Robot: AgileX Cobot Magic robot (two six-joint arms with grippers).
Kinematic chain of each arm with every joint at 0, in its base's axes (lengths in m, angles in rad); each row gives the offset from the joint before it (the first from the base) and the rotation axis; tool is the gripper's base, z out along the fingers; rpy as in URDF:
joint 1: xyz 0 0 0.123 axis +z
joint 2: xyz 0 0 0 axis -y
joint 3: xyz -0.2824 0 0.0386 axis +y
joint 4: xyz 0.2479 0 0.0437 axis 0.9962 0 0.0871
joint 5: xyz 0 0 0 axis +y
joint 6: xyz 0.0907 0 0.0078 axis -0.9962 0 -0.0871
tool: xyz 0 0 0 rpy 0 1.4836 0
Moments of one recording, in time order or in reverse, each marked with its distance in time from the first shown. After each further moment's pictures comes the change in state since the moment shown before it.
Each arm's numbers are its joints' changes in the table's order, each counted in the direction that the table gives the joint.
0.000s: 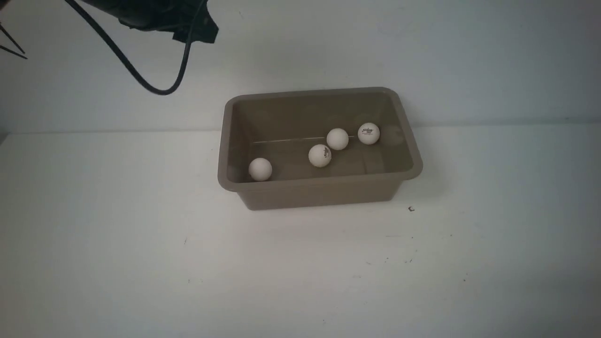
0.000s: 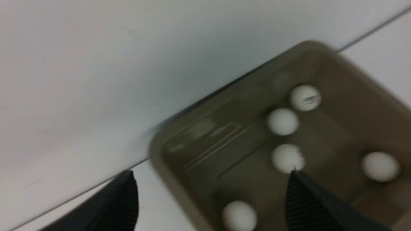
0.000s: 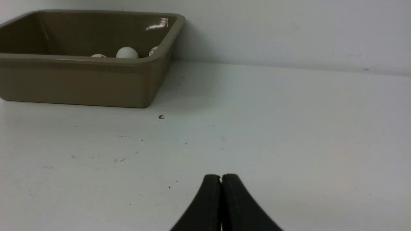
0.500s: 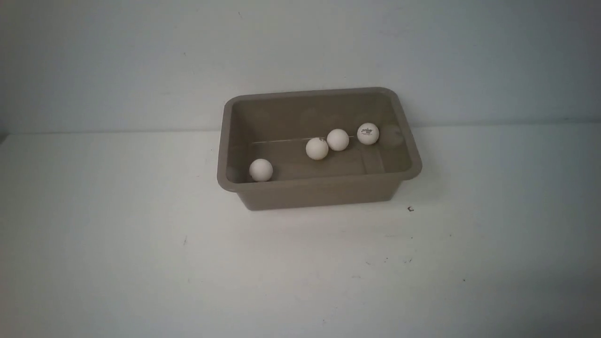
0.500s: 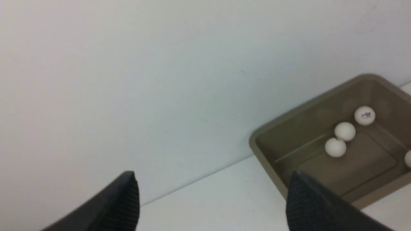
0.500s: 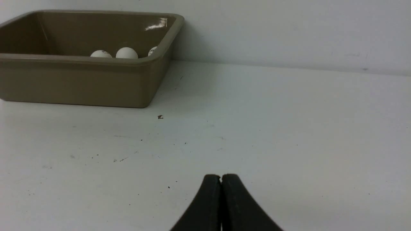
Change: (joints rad) right arm 0.000 0.000 0.000 0.000 0.000 0.000; left arm -0.016 0.892 0.448 0.266 0.032 0.153
